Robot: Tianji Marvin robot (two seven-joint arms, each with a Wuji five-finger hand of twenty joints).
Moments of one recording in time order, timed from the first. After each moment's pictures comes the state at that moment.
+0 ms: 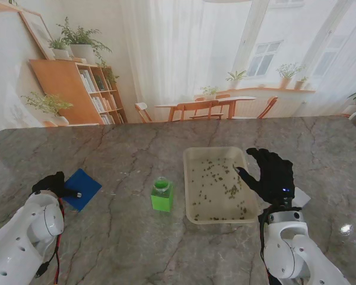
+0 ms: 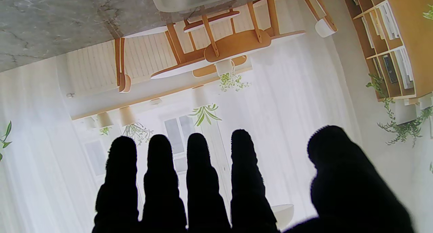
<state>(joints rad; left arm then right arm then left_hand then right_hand) 1.53 -1.04 -1.34 -1.41 0.95 0.46 -0.10 -1.82 -1.14 1.37 -1.75 -0.95 0.12 -0.51 1.08 -0.24 -0.61 -0.15 0.37 0.33 1.15 1.48 0.91 0.20 0.51 0.85 0.95 0.16 0.68 0.67 0.74 0.19 1.21 0.72 0.48 -0.19 0.36 -0.08 0.44 0.03 0.25 0.67 0.57 0.18 0.15 0.44 0.47 0.22 0.22 0.36 0.10 0.28 0.90 0.36</state>
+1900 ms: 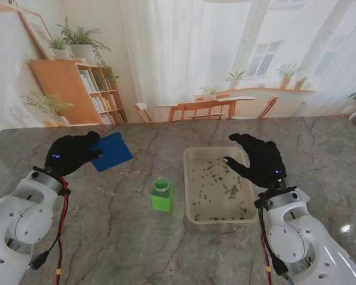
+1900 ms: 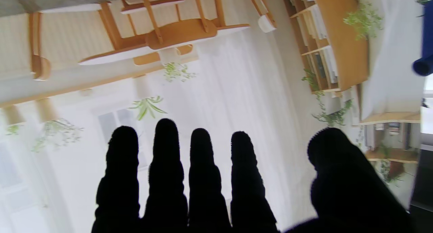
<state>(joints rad) 1.68 -1.06 -1.52 -1.82 1.07 -0.14 0.05 -1.73 -1.12 1.40 -1.77 -0.98 -0.10 -0.39 1.15 -0.17 -0.10 -0.15 0.42 0.22 0.85 1.05 0.84 0.11 0.65 0.93 0.85 0.09 0.73 0.88 0.55 0.12 1.10 0.85 0.46 -0.18 0.36 -0.08 0.42 0.04 0.24 0.67 0.60 0.14 0.21 0.54 0.58 0.15 0.39 0.47 0.21 0.28 0.95 0.46</state>
